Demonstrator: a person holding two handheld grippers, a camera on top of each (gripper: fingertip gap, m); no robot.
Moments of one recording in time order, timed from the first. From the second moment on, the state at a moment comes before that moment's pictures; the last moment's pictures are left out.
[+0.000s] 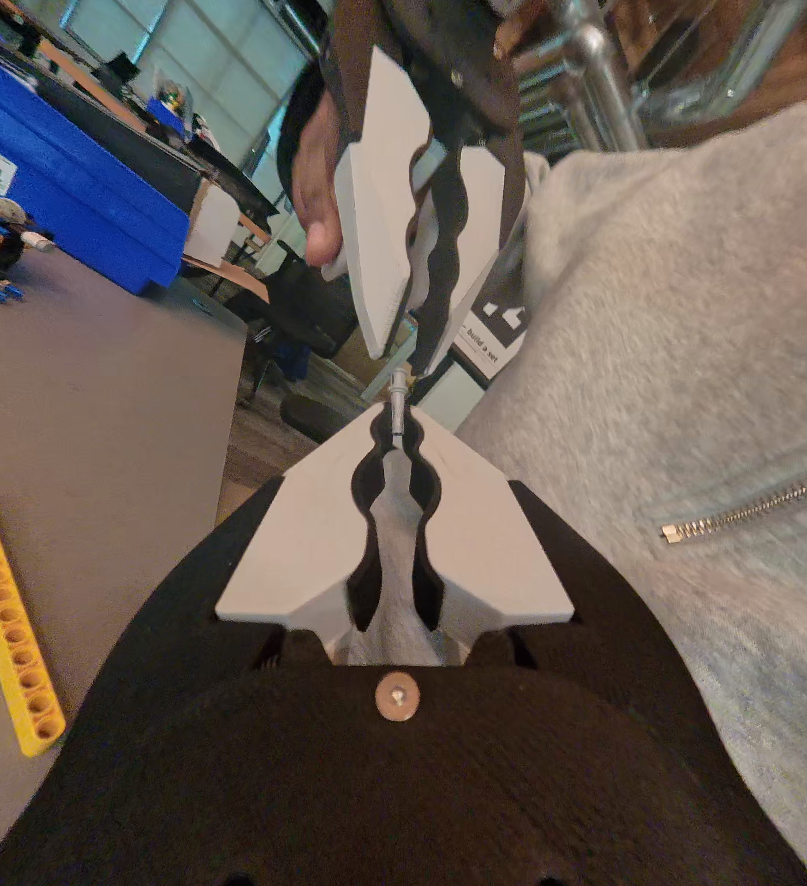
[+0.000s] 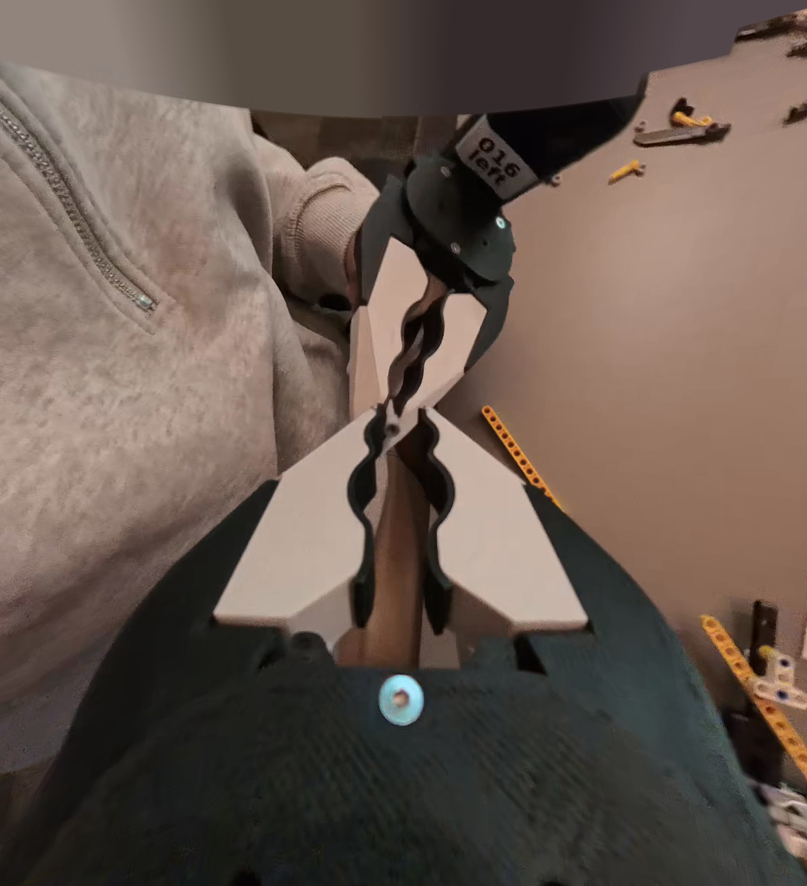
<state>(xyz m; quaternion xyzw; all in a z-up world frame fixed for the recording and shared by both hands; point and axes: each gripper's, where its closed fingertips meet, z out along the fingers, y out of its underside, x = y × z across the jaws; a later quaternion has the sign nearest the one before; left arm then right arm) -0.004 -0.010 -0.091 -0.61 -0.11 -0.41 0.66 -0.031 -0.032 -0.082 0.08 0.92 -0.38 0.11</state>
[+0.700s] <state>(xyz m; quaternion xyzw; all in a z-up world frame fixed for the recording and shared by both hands) 0.018 -0.019 -0.077 -0.59 -0.04 -0.44 0.67 0.001 -0.040 -0.077 0.00 0.92 -0.36 0.15</state>
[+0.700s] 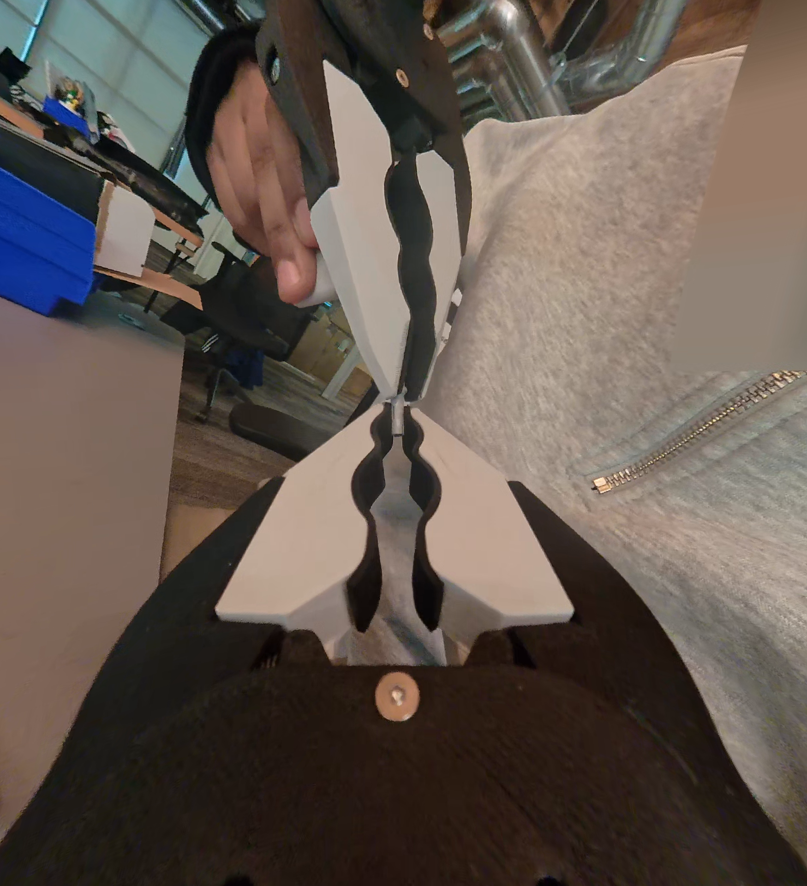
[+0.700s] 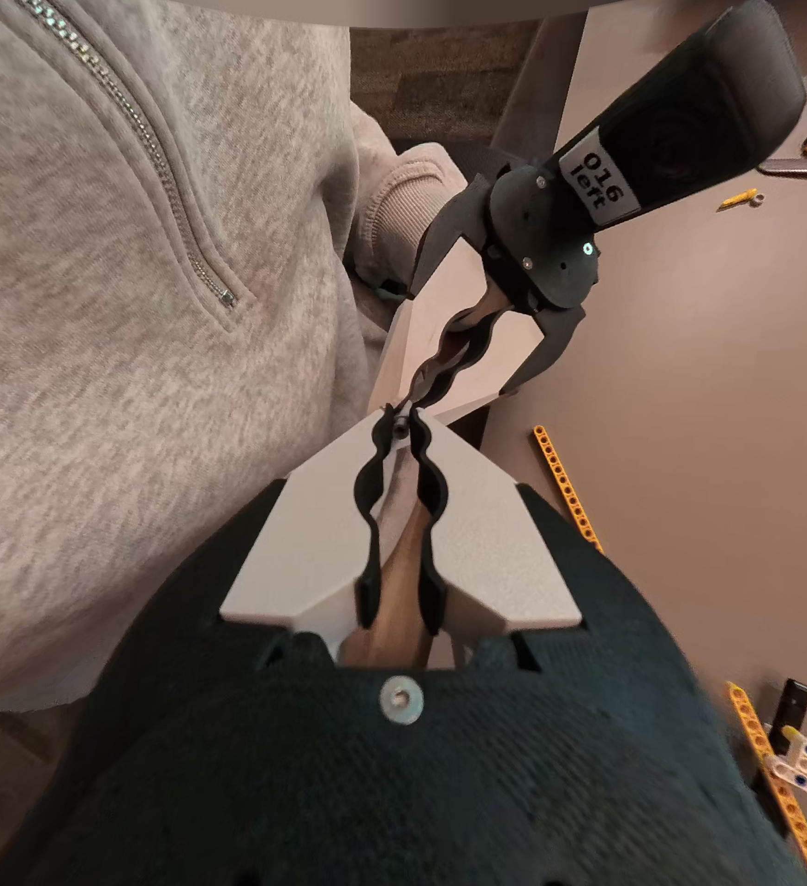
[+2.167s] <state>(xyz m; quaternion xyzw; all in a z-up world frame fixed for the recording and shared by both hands) -0.105 0.002 -0.224 -0.85 -0.29 0.14 0.42 -0.105 0.028 -0.199 0.20 0.97 -0.13 0.03</state>
